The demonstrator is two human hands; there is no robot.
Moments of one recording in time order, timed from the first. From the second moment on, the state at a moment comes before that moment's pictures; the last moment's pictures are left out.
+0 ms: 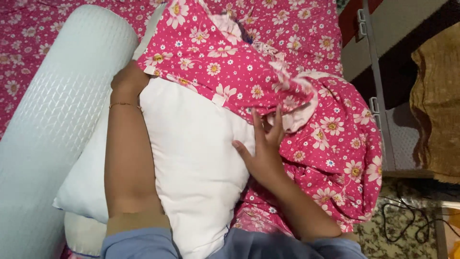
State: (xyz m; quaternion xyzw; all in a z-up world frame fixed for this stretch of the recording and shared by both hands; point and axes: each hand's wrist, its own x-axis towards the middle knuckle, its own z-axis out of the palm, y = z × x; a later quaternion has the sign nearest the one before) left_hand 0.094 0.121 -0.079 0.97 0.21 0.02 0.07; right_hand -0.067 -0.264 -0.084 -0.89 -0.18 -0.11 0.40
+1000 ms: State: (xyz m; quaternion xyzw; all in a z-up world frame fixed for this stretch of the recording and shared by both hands) left_hand -0.027 0.050 -0.075 0.94 0.25 0.12 0.19; right_hand 0.037 -0.330 -0.071 -0.90 -0.24 -0.07 0.35
